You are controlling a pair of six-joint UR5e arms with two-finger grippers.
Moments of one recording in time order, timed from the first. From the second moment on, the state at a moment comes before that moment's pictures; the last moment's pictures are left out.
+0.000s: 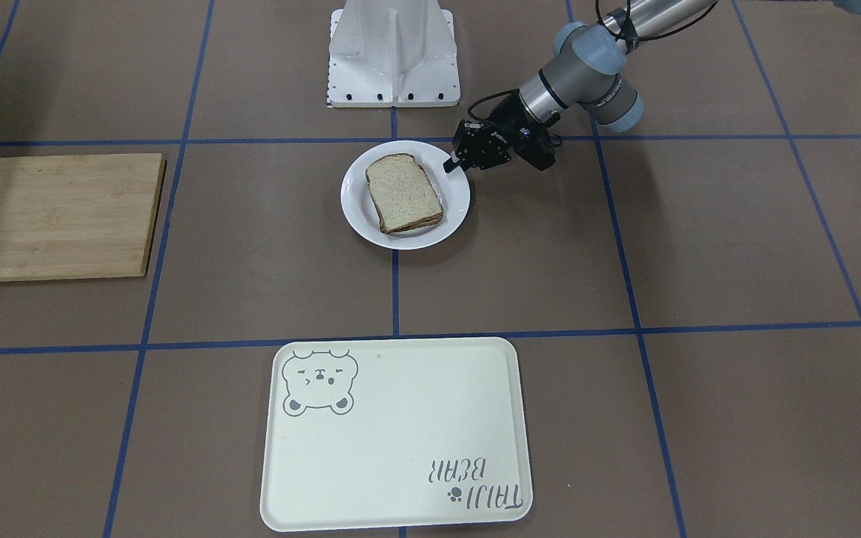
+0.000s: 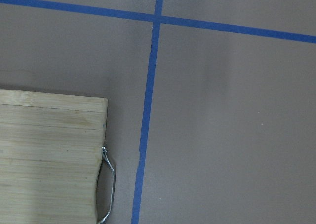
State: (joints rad) left arm -0.27 -1.84 -1.58 -2.90 -1.64 -1.63; right arm 1.51 -1.81 1.78 -1.48 2.27 -0.01
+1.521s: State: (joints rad) left arm -0.28 -1.89 -1.64 -2.97 -1.60 -2.01; right arm 1.51 -1.80 1.77 -1.48 2.27 -0.01
